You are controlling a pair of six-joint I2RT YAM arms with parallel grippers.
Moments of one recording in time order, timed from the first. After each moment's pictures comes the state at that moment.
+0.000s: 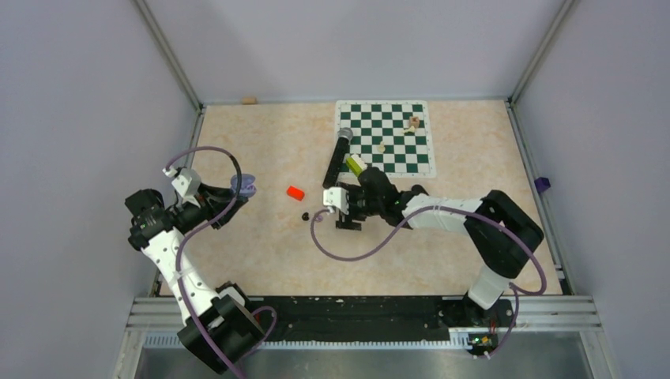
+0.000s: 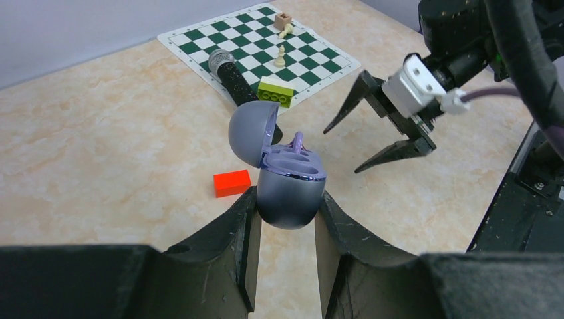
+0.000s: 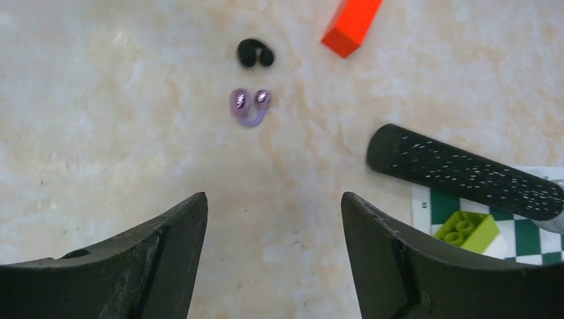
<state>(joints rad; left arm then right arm) 0.72 0.94 0.89 -1.03 1.53 0.94 0.82 1.69 0.97 0.10 -0.37 -0.69</state>
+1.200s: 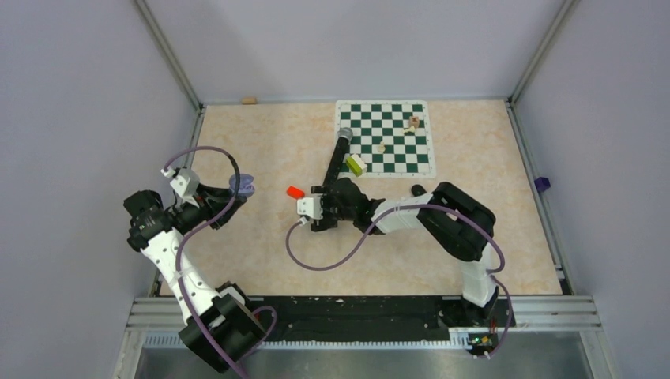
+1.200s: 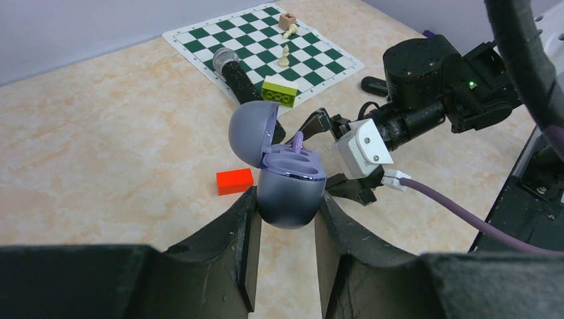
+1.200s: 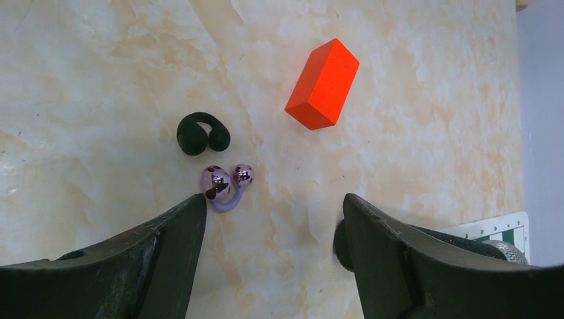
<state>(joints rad) 0.74 0.94 0.89 -1.04 1.53 0.94 0.94 1.97 1.05 0.41 -0.16 -0.83</state>
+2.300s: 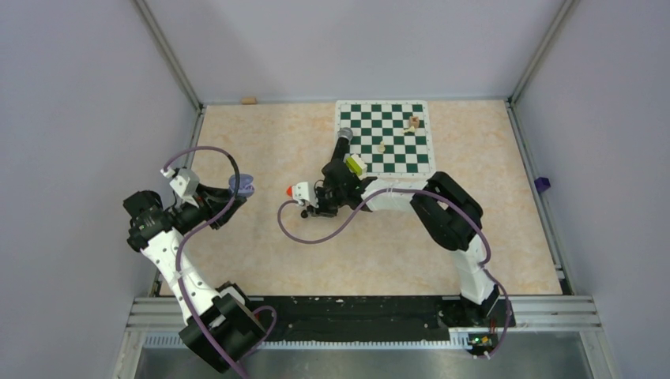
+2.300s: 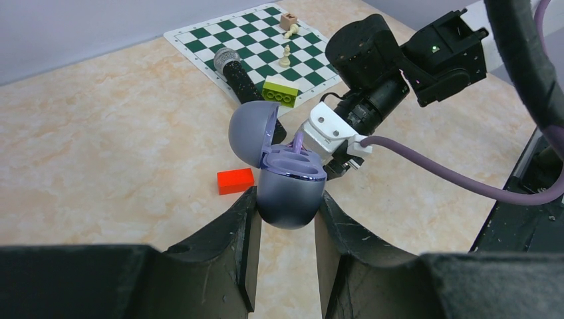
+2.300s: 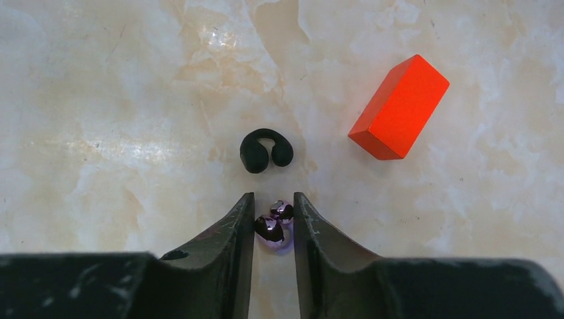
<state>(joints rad) 0.74 0.94 0.89 -1.04 1.53 0.94 0.86 2.10 1.34 -0.02 -0.48 -0.73</state>
